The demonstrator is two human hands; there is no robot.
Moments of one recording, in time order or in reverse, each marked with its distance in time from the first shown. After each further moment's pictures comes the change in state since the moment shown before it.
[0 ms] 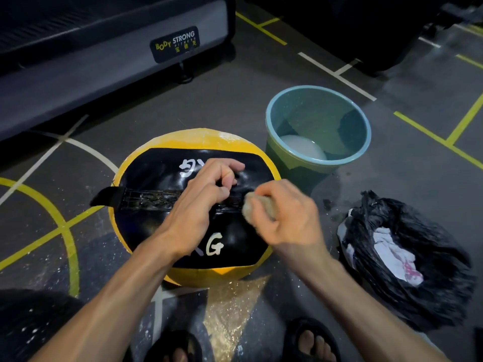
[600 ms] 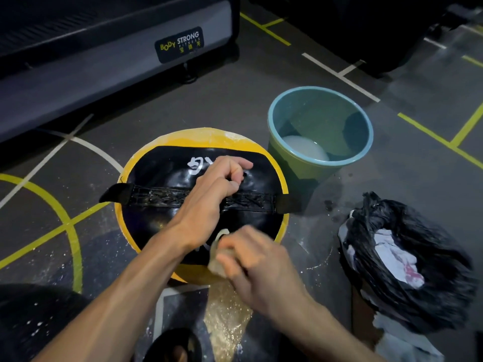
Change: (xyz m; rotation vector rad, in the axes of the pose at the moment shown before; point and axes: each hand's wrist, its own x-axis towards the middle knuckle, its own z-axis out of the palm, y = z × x) left_hand 0.010 -0.004 0.007 0.001 0.021 -0.047; right_hand -0.053 -0.038 0.010 0.094 -0.243 -0.141
